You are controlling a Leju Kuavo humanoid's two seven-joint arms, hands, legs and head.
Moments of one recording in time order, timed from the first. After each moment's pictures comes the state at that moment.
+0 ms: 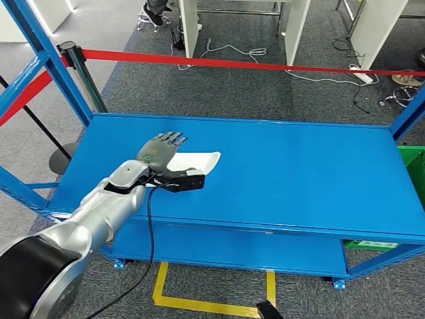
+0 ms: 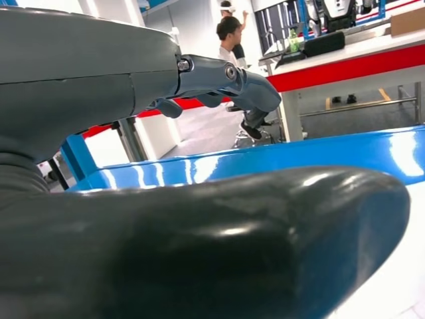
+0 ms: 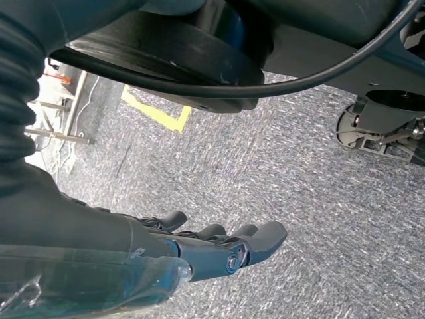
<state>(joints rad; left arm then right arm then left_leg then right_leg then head) -0.91 -0.18 -0.54 -0.29 -1.29 0.22 -0.18 -0.16 0.19 -0.92 -0.18 1.27 -0.01 0.15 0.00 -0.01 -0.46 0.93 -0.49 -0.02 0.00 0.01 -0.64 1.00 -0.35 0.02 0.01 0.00</state>
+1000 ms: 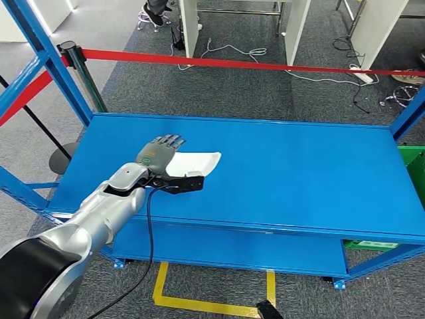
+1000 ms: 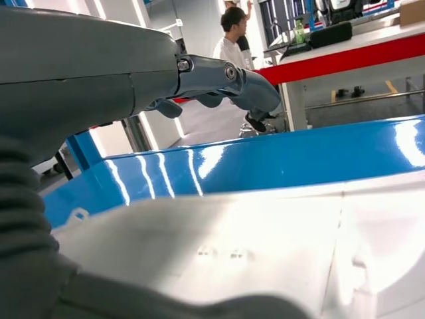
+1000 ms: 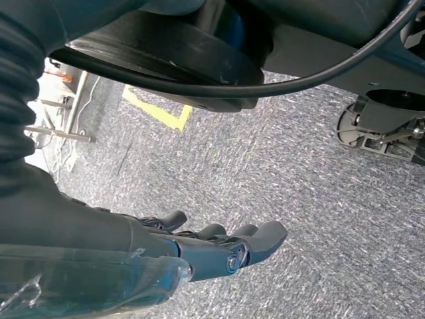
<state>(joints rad) -0.90 -0.17 -0.54 -0.29 -1.28 0.21 -0.17 -0.16 0.19 -0.93 -0.18 1.28 -0.01 0.16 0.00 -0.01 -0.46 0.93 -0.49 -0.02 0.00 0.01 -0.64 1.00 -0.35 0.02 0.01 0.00</state>
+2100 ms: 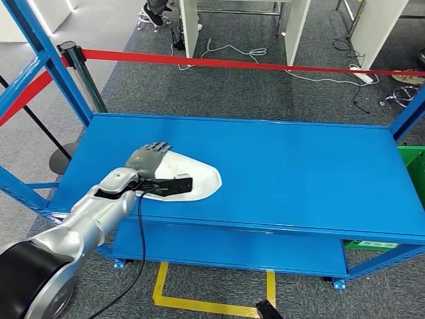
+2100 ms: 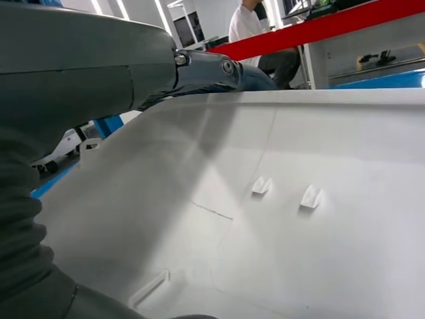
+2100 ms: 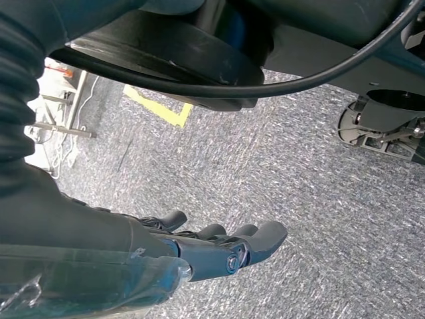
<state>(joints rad) -0.88 -0.12 -0.53 -0.29 -1.25 0.16 -0.15 -0.16 0.19 -0.93 -0.18 1.30 -0.01 0.16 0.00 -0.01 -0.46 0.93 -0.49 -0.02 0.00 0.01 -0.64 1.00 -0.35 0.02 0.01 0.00</state>
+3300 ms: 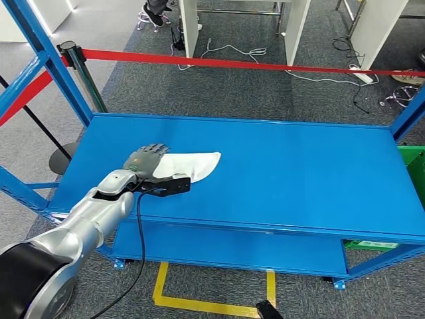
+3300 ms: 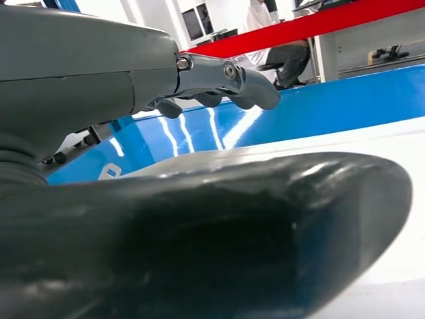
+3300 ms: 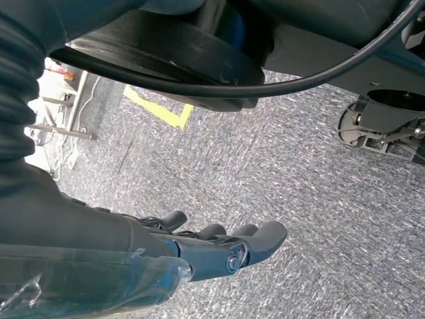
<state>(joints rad) -0.87 -0.11 -0.51 -0.29 -1.25 0.17 -0.13 -0.16 0.19 -0.94 -0.18 1.30 -0.01 0.16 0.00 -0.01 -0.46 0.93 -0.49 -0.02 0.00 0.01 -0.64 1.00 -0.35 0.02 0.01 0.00</state>
